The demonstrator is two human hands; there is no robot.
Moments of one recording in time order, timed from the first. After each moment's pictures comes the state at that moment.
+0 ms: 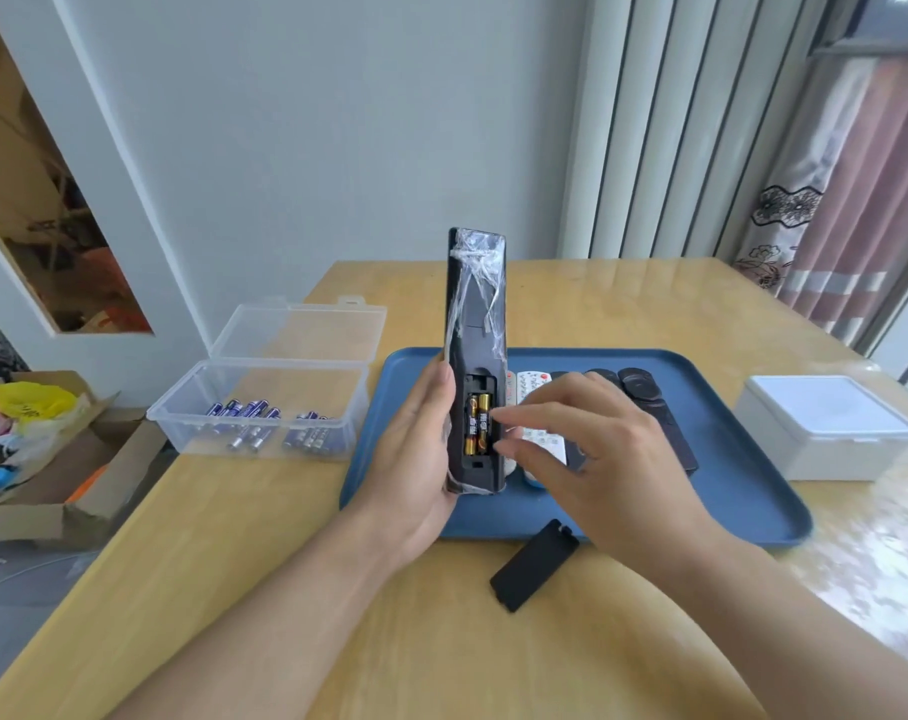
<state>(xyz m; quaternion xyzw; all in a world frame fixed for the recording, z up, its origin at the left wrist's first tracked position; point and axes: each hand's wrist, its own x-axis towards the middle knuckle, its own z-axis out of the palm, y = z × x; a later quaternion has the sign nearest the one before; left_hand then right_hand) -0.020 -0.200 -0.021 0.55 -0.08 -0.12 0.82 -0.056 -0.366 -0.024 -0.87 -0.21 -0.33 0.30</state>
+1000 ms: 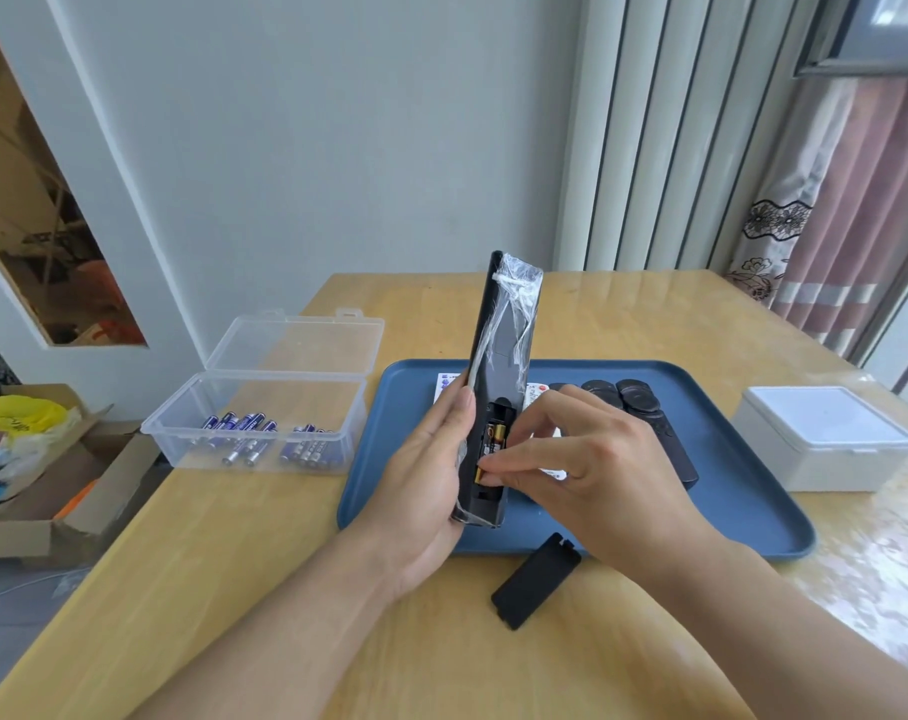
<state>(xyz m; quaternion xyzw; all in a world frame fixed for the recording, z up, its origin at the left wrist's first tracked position) -0.024 -0.201 -0.025 0.55 -0.12 -0.18 0.81 -0.044 -0.366 -0.025 -0.86 -0.28 -0.36 0.23</state>
